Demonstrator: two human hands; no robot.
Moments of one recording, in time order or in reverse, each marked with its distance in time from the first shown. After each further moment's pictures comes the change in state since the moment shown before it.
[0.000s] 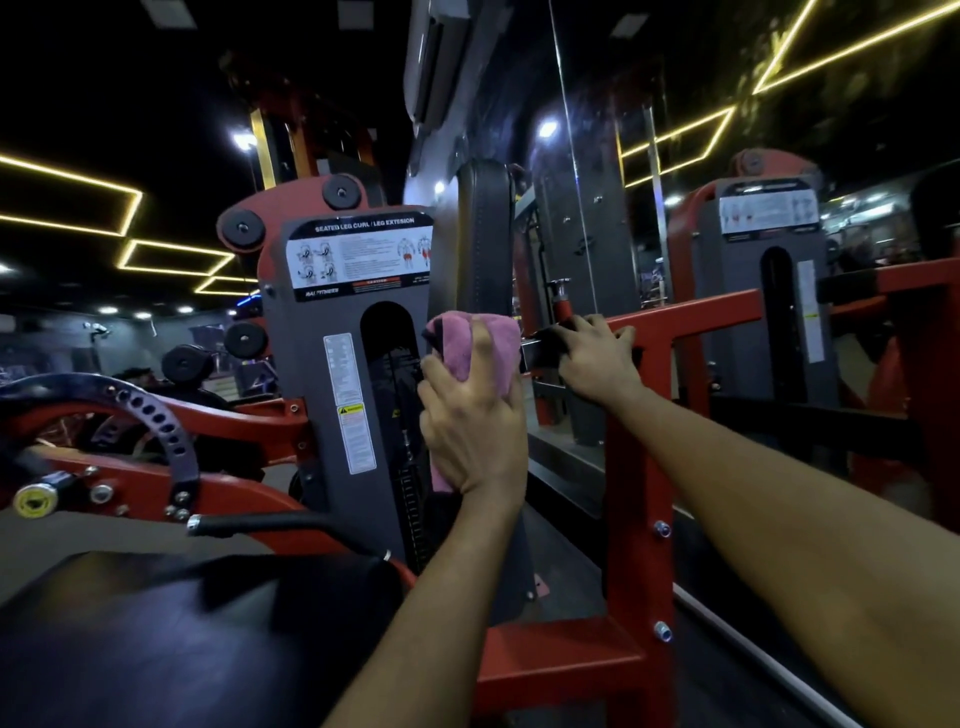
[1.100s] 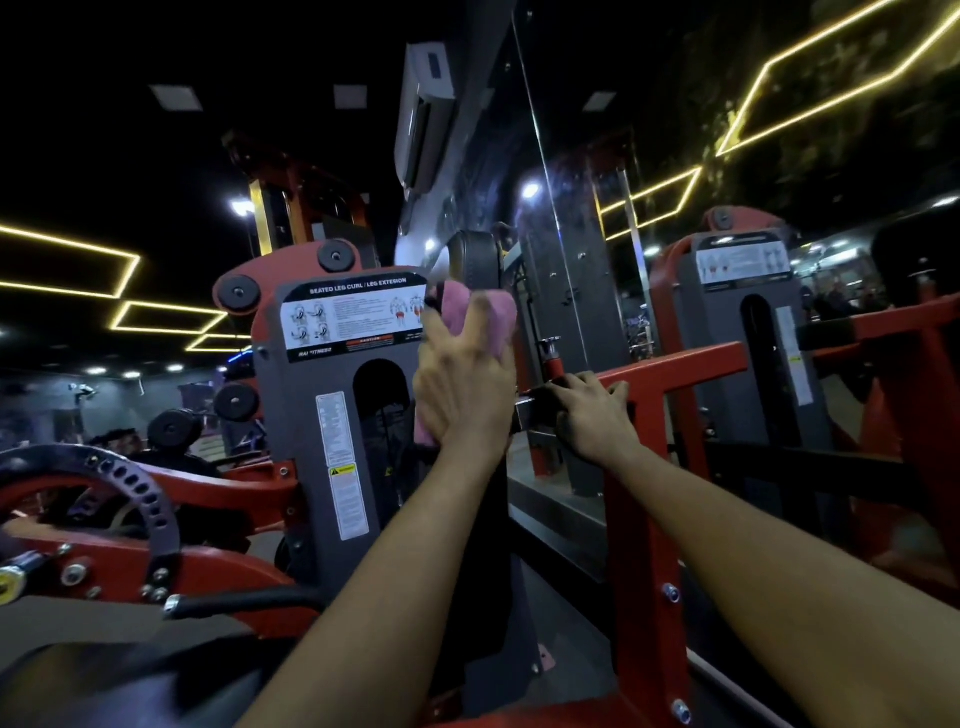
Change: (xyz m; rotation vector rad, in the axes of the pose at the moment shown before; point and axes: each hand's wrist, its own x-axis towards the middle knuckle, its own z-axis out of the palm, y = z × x) left_hand 0.096 0.033 -0.008 -0.069 0.039 0.181; right_hand -0.005 0.001 0.001 -0.014 0.054 -0.024
